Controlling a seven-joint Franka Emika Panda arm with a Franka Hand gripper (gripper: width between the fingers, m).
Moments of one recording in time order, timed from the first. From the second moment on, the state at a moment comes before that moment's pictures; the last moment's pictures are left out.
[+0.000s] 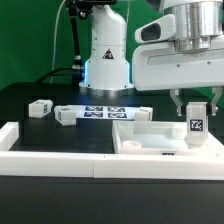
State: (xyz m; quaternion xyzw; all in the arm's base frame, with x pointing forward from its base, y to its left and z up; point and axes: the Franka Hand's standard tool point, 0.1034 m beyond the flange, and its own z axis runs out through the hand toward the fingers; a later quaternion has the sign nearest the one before) arm 0.606 0.110 0.083 -0.97 0.24 -0.05 0.08
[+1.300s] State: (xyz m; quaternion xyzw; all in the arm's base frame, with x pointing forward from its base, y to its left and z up) arm 0.609 0.116 0.081 -0.96 0.28 -0.03 0.06
